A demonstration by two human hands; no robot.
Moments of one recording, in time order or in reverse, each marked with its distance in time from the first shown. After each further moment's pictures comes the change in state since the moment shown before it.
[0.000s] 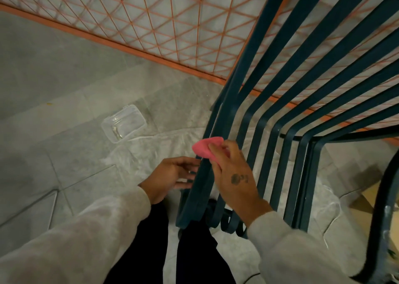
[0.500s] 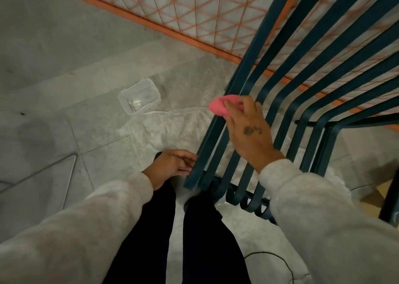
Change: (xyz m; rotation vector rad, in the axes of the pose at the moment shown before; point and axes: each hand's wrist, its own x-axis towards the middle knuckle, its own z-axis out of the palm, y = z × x) left_hand -0.030 -0.074 -0.007 0.051 0.074 -0.005; right_hand 0.015 0.011 -0.008 -0.153 -0.017 -0.089
